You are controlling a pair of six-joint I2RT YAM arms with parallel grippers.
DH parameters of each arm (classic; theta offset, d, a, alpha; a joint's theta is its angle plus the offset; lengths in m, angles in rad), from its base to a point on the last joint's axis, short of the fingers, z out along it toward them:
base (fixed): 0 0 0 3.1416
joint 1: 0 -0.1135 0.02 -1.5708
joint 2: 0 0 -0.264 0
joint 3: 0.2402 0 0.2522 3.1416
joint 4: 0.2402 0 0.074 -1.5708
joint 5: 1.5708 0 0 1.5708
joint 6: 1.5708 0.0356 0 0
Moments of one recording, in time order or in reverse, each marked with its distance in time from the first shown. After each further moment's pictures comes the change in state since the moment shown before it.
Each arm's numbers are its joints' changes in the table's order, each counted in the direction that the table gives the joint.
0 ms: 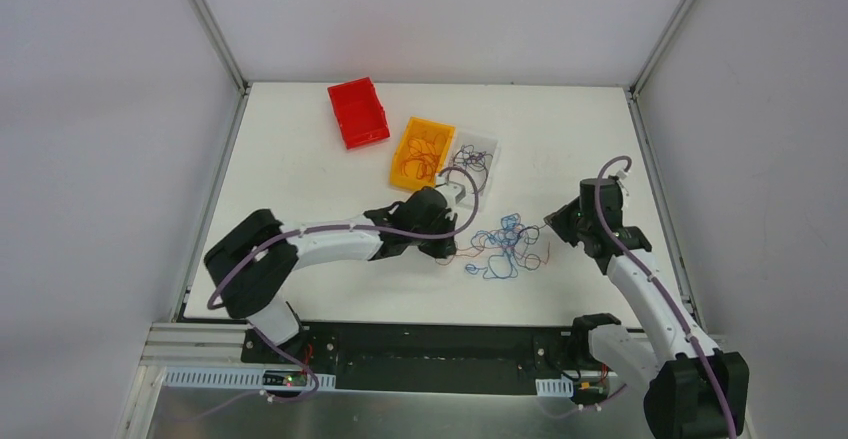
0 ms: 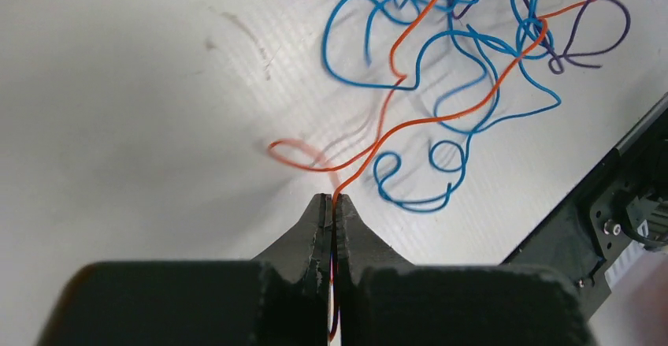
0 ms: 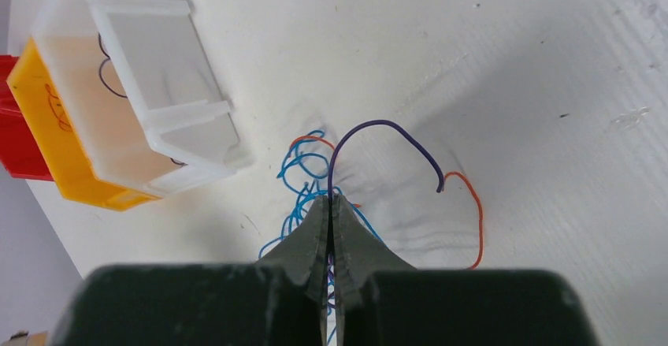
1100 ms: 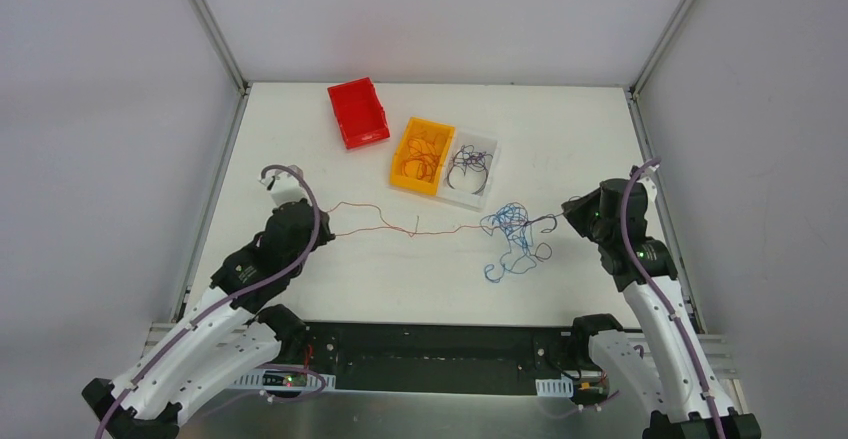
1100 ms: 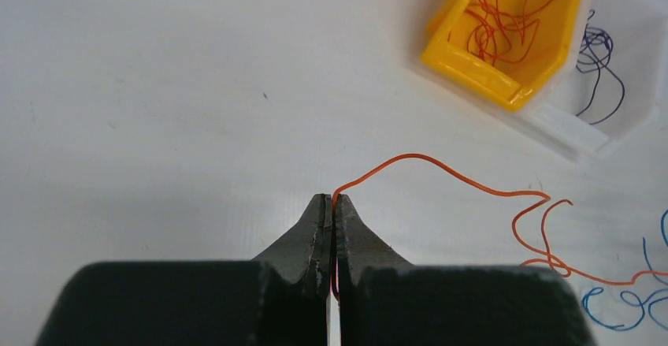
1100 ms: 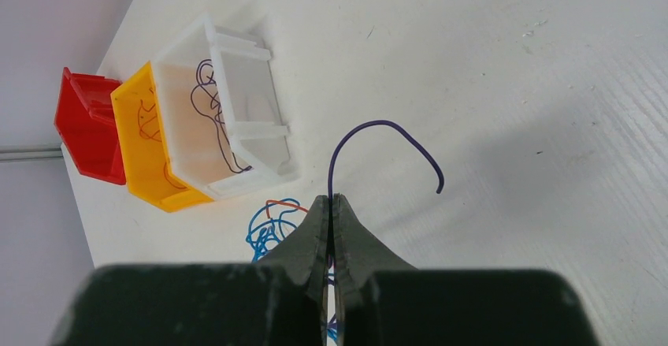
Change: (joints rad) left arm -0.306 1.060 -0.251 0.595 -0.626 -0.089; right arm 0.010 0.223 0.117 0.129 0.098 -0.092
